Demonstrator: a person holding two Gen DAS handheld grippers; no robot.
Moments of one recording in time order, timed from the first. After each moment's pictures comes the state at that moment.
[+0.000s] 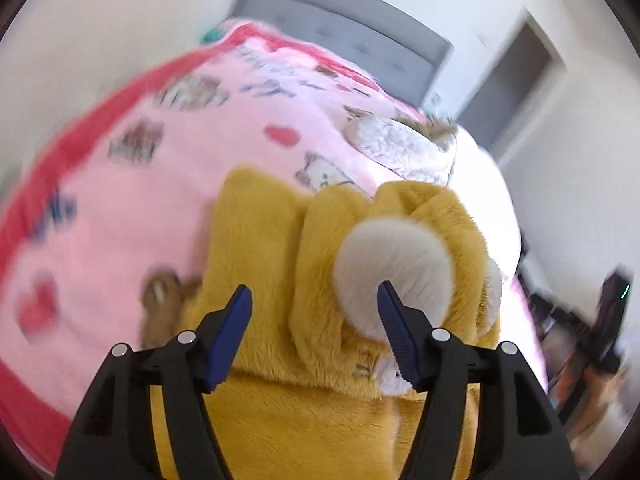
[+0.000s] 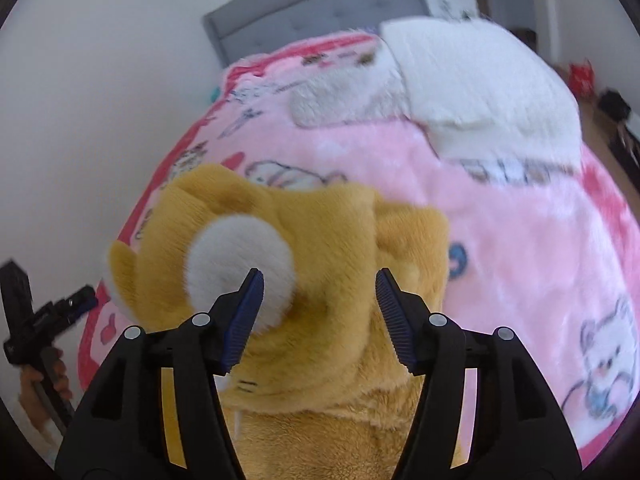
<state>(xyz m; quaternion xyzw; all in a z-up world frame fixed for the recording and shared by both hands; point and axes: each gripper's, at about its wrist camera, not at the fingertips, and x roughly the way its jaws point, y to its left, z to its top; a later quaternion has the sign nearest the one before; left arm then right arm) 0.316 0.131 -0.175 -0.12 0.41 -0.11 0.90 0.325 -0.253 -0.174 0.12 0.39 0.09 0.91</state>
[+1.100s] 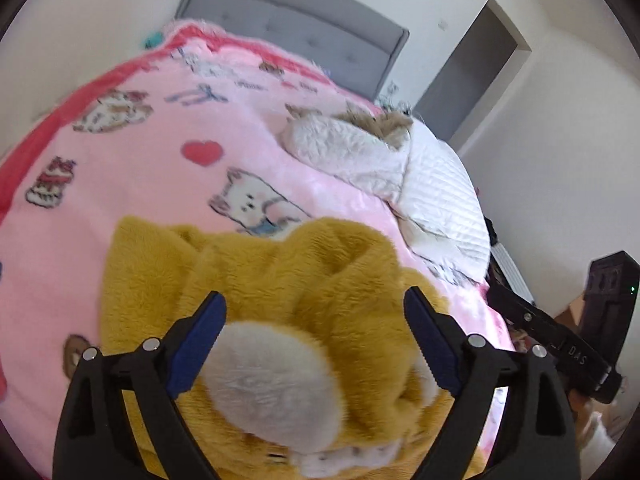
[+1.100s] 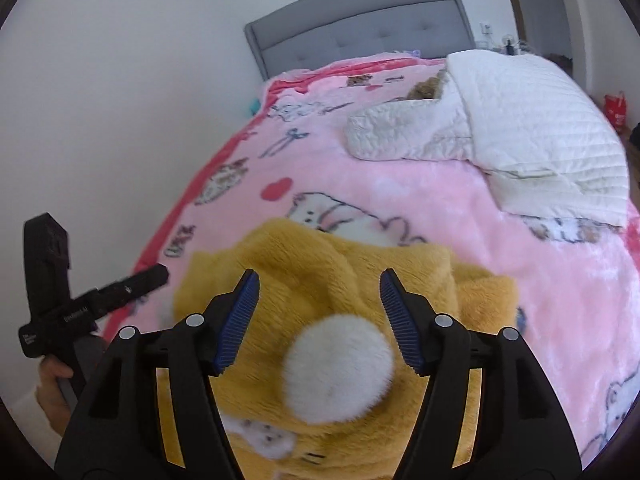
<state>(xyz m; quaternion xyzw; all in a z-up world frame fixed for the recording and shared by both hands) 0.386 0.064 -0.183 -0.15 0.41 -0.20 0.88 0.376 -0.215 -0.169 0.17 0.37 0.16 0.90</state>
